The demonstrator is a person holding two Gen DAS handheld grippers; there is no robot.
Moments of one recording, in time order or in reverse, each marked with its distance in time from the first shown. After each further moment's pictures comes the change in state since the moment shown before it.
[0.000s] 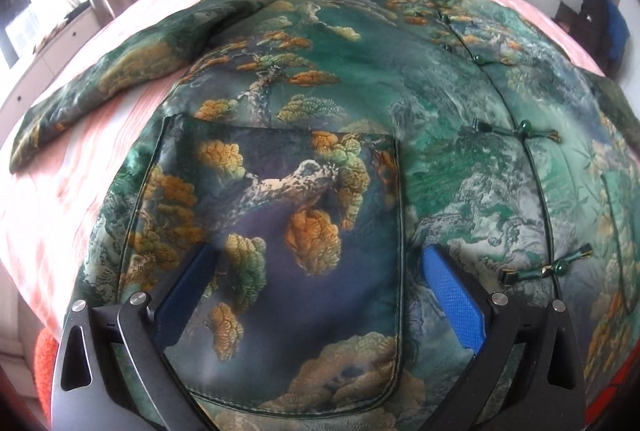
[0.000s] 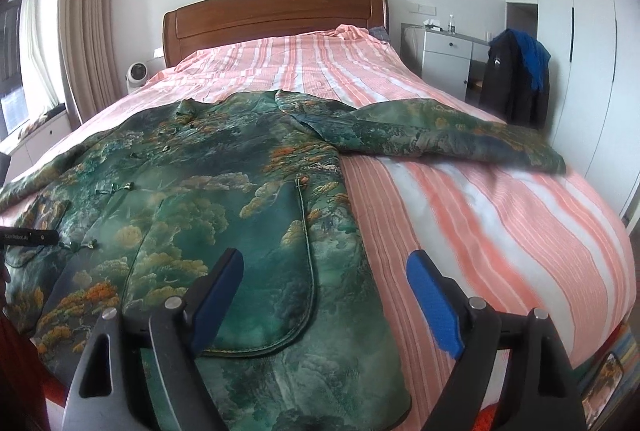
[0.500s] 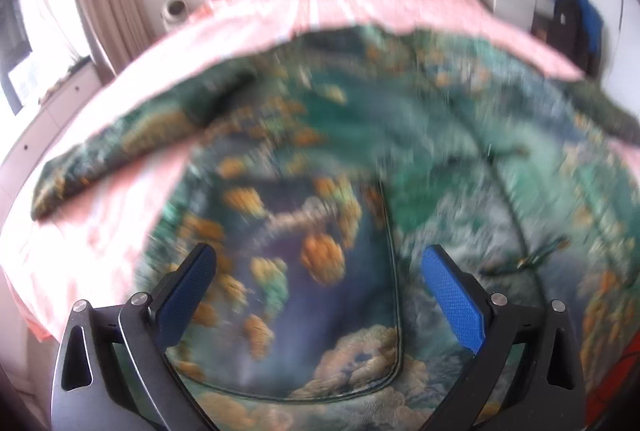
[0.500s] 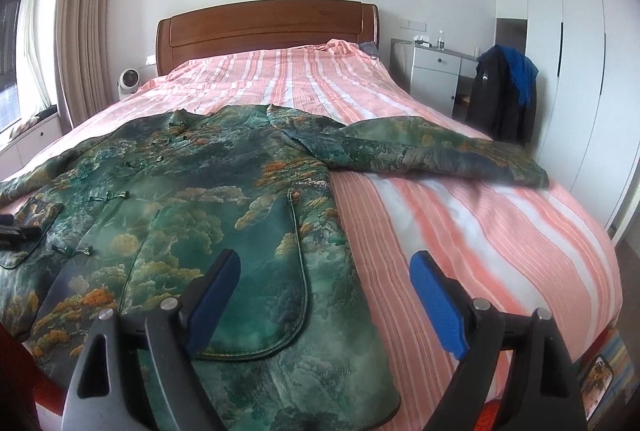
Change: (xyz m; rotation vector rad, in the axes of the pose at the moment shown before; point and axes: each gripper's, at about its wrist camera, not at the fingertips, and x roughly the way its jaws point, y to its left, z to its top) left arm -0.050 0.008 -0.007 0.069 -0.233 0.004; right arm -0.012 0.004 0.001 -0.004 -0.057 -0.056
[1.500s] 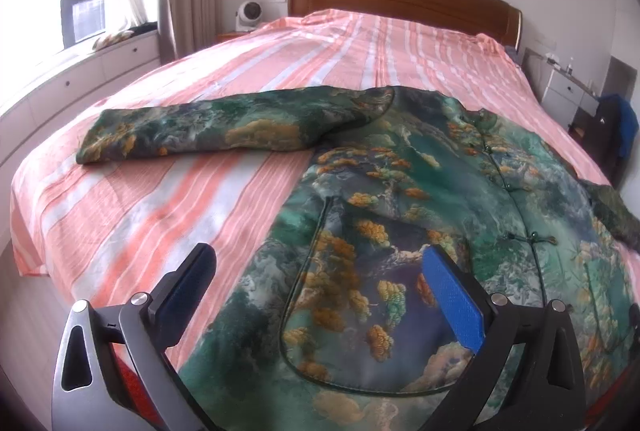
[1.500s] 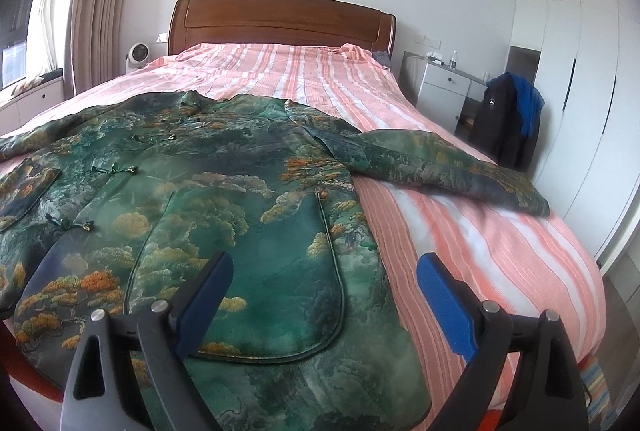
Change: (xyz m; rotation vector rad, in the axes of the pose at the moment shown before) left arm -0.023 0.088 -0.011 -0.277 -0.105 0.056; right arm 0.002 0.036 -0.005 -0.129 -0.008 -0.034
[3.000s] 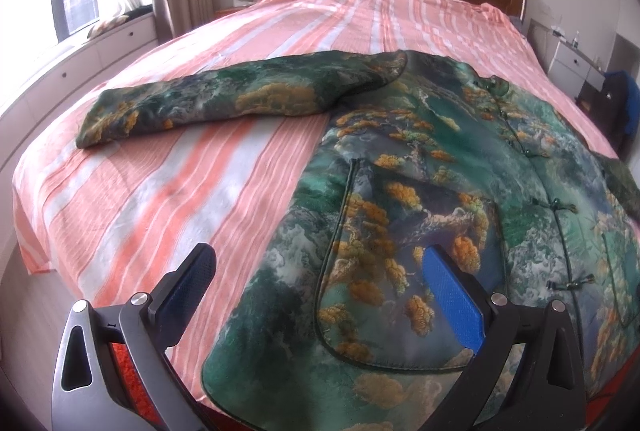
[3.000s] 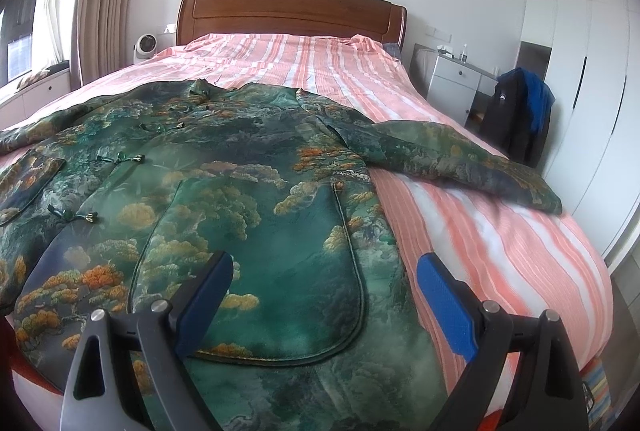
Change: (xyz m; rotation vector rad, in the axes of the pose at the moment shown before) left arm 0.018 0.014 -0.010 0.032 0.110 0.027; right arm 0.011 0.009 -0.001 -0.020 0.031 0.025
